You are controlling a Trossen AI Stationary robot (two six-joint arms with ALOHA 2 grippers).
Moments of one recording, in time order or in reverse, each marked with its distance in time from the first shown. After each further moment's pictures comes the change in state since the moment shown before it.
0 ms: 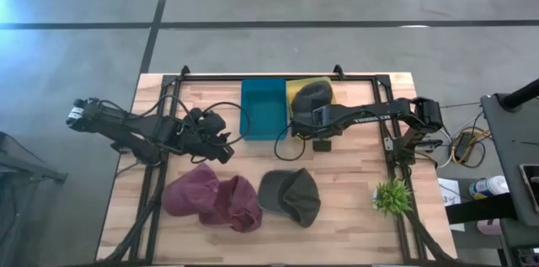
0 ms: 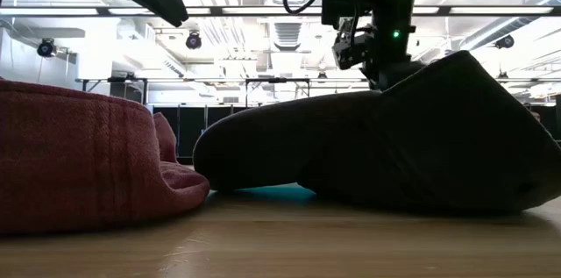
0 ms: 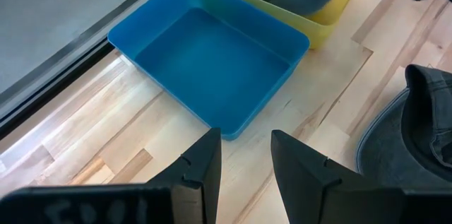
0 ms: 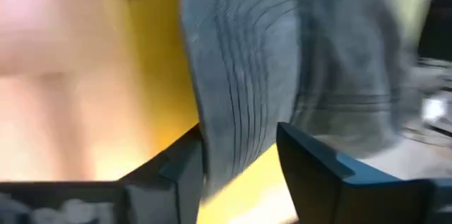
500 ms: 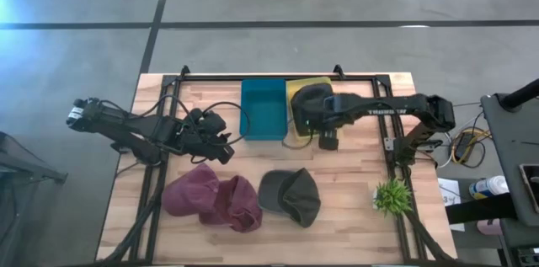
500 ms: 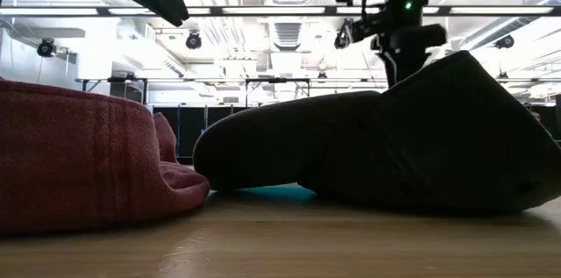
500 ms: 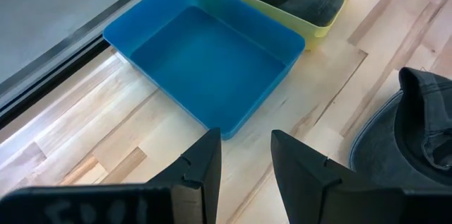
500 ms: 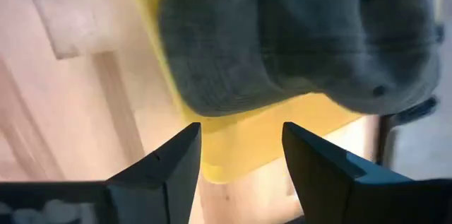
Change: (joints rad) left arm -0.002 0.000 0.000 0.008 0.009 -0.018; right arm -0.073 -0.114 0.039 -0.132 -0.185 0.093
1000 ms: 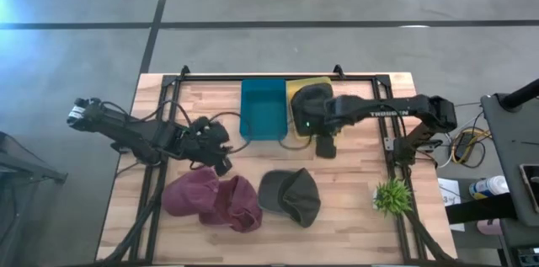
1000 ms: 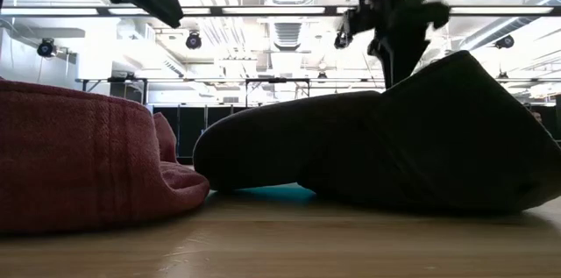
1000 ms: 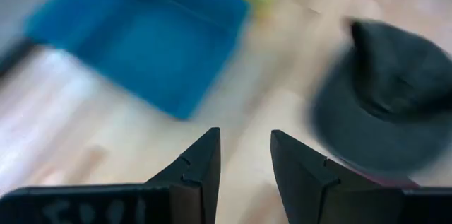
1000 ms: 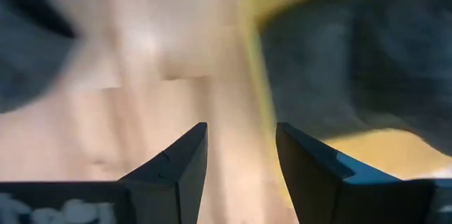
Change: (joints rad) left arm -0.046 -0.001 -0.051 0.097 0.155 0.123; right arm 0.059 -0.017 -0.004 0.065 -0.216 0.026
